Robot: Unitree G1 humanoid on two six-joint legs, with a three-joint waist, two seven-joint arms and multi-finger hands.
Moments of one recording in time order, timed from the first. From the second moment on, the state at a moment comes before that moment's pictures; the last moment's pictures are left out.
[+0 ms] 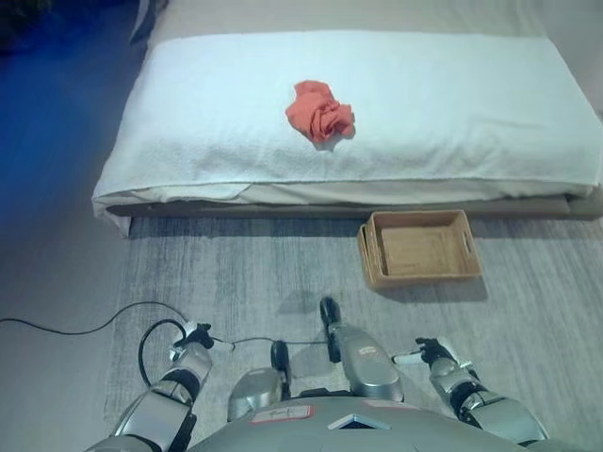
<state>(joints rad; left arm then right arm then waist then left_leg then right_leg) -0.10 0.29 -0.37 1.17 0.16 0.24 0.22 -0.07 -0.24 0.23 1.30 -0.13 0.14 -0.18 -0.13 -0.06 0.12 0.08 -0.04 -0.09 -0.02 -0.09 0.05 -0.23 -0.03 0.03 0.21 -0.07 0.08</state>
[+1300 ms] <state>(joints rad) -0.16 0.20 -0.34 1.30 0.24 0.24 0.19 -0.34 -0.38 0.42 0.94 -0.16 0.14 -0.17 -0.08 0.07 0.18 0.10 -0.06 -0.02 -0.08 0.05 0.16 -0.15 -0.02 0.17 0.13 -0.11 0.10</state>
